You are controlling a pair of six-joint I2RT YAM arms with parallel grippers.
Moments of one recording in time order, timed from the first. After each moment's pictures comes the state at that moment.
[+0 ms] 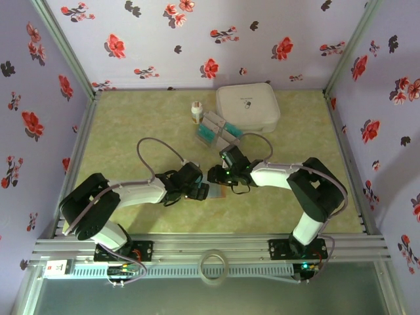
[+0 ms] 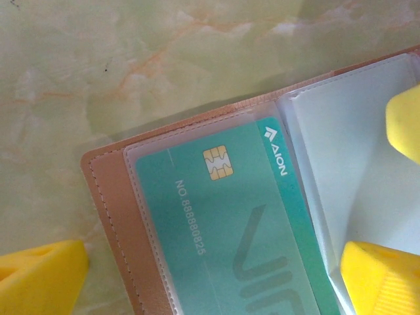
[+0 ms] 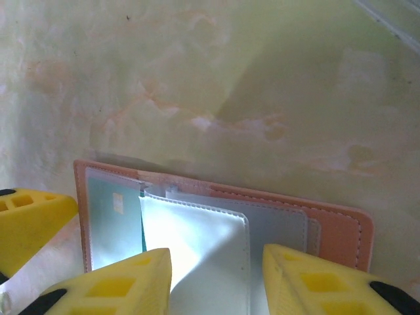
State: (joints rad) left arm -0.91 1.54 0.69 -0.20 -0.21 -0.54; right arm 0.75 1.70 0.82 -0.04 -0.27 0.80
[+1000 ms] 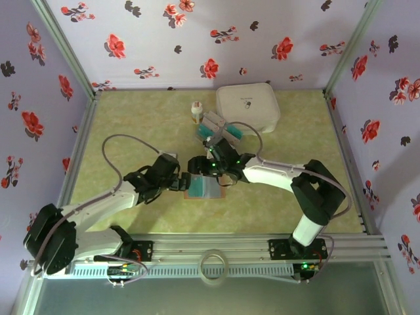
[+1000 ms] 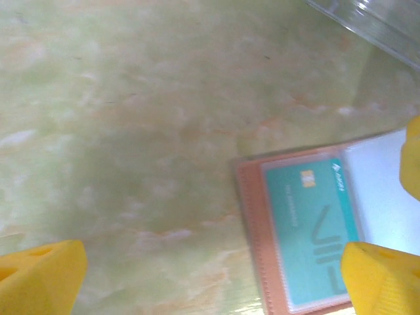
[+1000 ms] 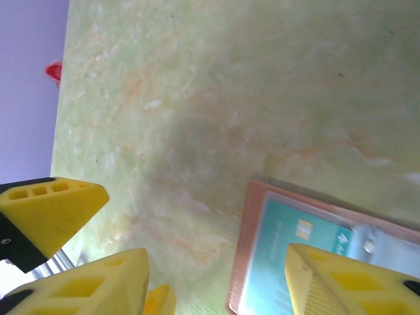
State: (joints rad) left arm -0.75 1.16 0.66 -0.43 -0.25 -0.50; right arm 0.86 1.70 1.02 -0.06 -0.28 0.83
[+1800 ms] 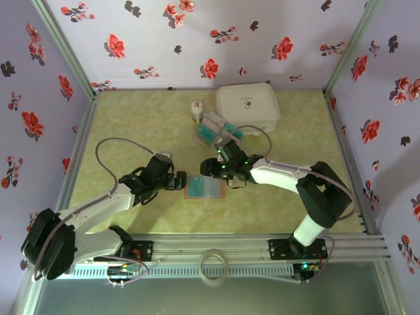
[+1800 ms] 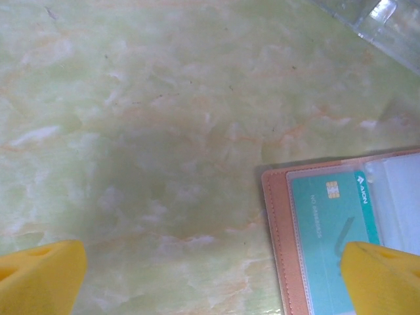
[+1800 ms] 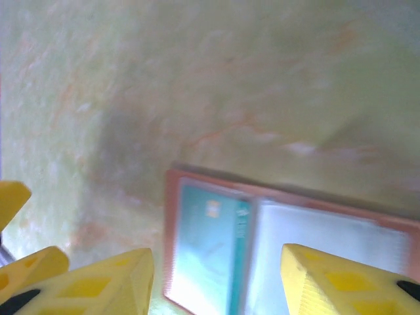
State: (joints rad) left arm -0.70 1.16 0.61 -0.38 -0.22 -0.50; right arm 0.77 1.62 0.90 -0.14 -0.24 0.82
